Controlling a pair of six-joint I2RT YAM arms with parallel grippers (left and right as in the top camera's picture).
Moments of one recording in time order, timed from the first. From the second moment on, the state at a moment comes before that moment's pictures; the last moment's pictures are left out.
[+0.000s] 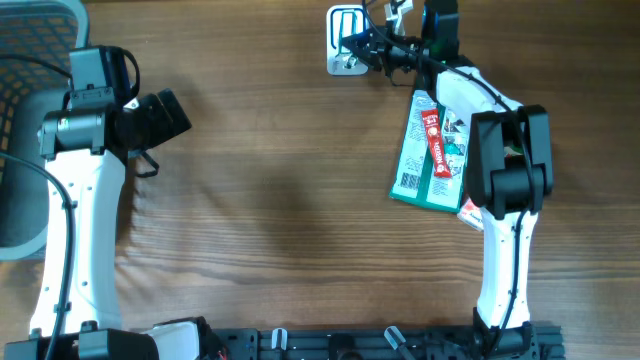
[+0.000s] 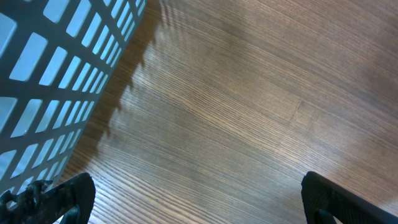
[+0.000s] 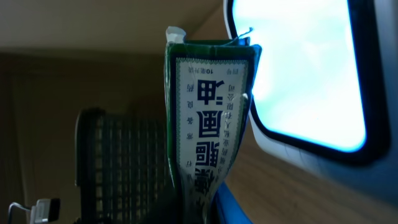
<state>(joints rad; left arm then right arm) 0.12 1.46 1.39 -1.02 -0.08 -0.37 0.15 2.42 1.74 0.18 -1.02 0.98</state>
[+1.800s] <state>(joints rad) 0.12 1.46 1.39 -1.02 -0.08 -0.37 0.04 1.85 1.51 -0.67 -0.02 0.08</state>
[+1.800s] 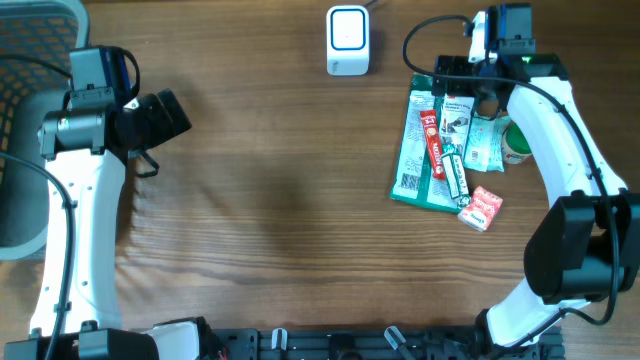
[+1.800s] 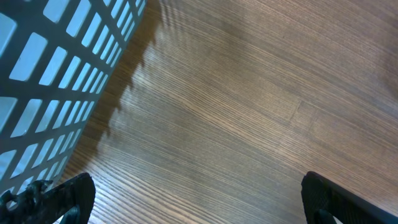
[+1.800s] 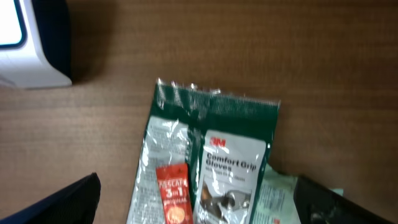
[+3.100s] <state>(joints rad) 0.12 1.46 1.39 -1.02 -0.08 -0.37 0.04 1.85 1.51 -0.66 -0.02 0.08</state>
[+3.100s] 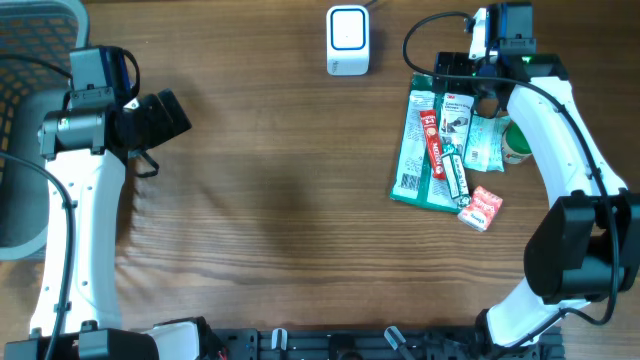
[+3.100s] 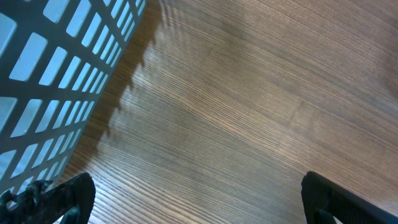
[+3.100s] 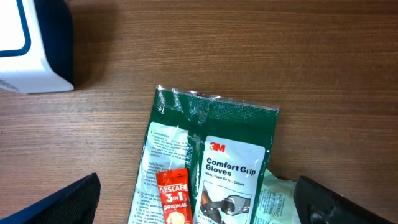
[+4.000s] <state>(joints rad) 0.12 1.46 1.39 -1.02 -0.08 -0.37 0.17 0.39 1.32 -0.77 0.03 0.08</state>
